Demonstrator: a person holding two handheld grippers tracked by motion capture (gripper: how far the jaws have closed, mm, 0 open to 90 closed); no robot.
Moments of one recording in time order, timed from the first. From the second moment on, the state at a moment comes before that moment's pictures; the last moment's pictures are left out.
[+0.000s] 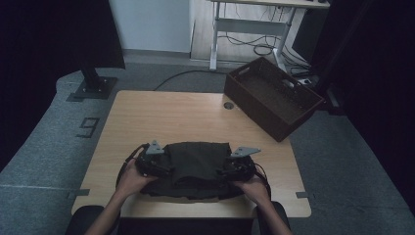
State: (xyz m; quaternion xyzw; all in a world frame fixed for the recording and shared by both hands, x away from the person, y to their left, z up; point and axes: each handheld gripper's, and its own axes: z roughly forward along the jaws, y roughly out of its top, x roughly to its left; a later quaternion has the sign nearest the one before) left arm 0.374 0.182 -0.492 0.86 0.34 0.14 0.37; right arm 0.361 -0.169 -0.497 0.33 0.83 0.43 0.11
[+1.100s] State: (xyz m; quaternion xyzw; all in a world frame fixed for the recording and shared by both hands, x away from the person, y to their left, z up) left arm 0.396 0.188 -0.545 0.81 0.44 0.12 0.36; right arm 0.304 -0.098 -0.490 0.24 0.88 0.39 0.13
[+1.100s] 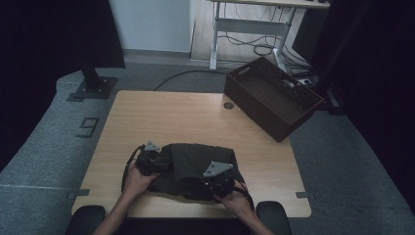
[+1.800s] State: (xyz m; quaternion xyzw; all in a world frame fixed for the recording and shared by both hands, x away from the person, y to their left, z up) left arm 0.396 0.187 -0.453 0.82 0.38 0.16 0.39; right arm 0.311 -0.122 -0.493 0.25 0.86 0.45 0.02
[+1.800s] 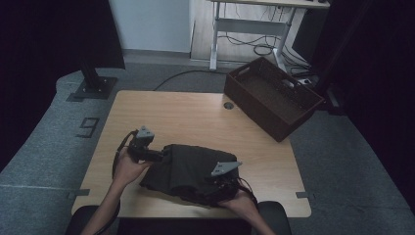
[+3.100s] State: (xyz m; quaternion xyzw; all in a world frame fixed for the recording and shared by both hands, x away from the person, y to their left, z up) left arm 0.454 0.165 -0.507 0.84 0.40 0.18 0.32; right arm 0.436 -0.186 -0.513 0.47 0.78 0.37 0.17
